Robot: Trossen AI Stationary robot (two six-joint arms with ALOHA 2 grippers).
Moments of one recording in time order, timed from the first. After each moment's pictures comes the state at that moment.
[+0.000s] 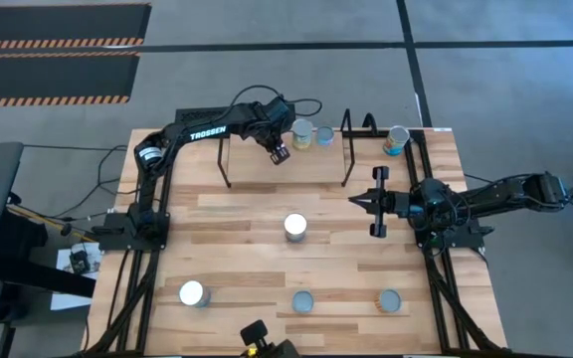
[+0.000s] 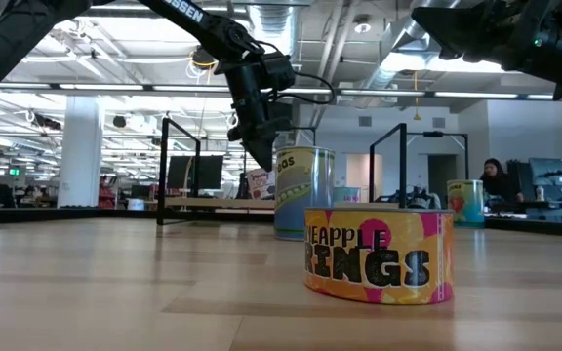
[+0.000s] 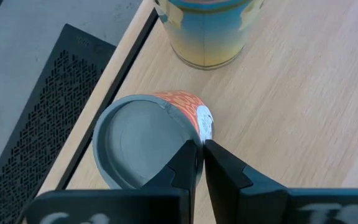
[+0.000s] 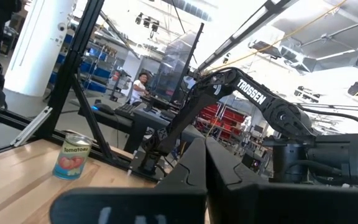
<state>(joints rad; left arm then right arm) 0.55 2.03 1.74 -0.83 -0.09 0.08 -0.06 0.87 0.13 1.08 -0.11 -0.37</state>
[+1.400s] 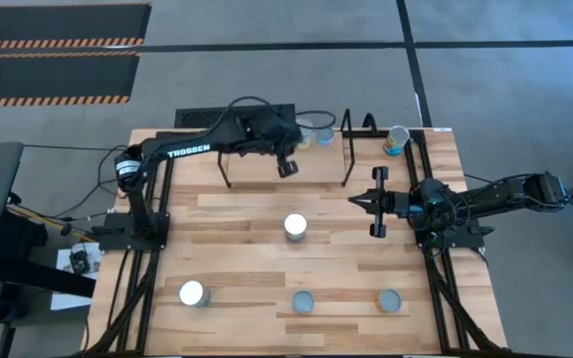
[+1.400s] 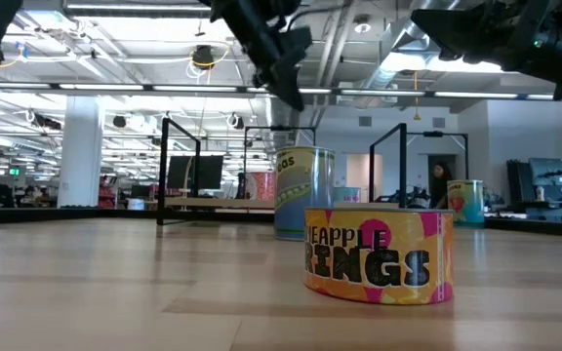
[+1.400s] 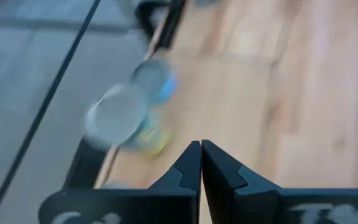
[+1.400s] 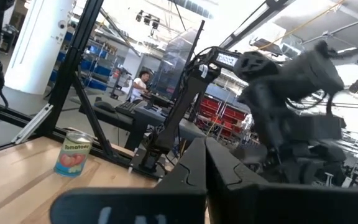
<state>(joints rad) 0.35 1.83 1.69 -0.64 -0.16 0.21 -0.06 0.87 0.13 1.07 -0.11 -0.37</state>
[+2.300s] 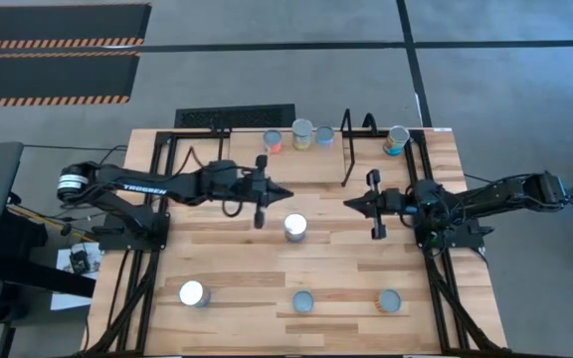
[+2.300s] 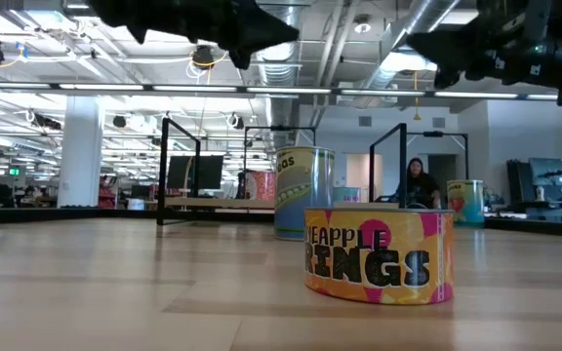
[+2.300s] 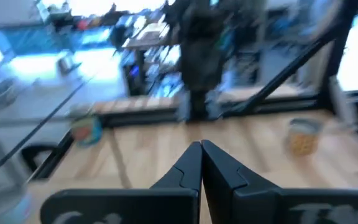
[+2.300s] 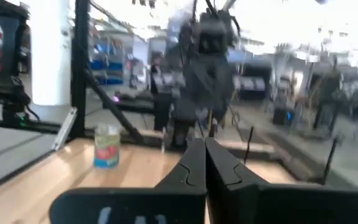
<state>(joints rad) 0.11 1.38 0.83 0.42 0.11 0.11 -0.05 0.87 0.13 0.94 -0.09 -0.10</state>
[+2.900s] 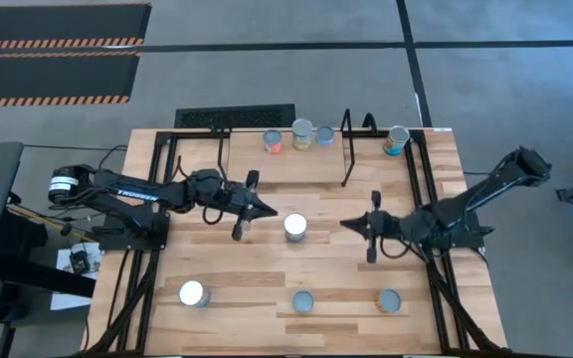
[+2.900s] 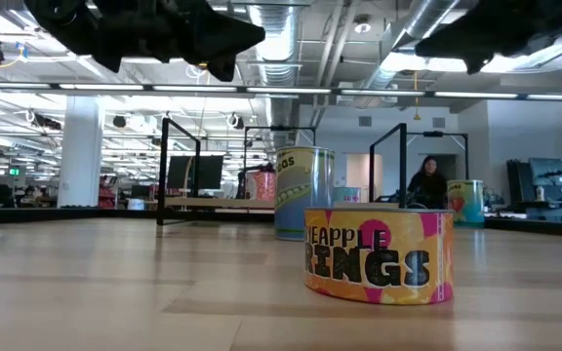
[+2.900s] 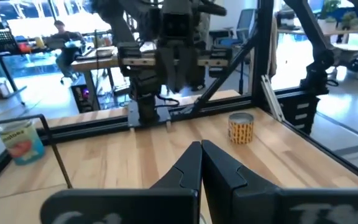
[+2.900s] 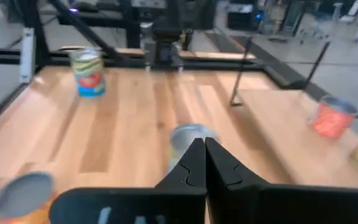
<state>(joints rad) 0.11 1.30 0.58 0.66 0.33 0.11 0.46 0.92 0.46 0.19 0.63 0.10</state>
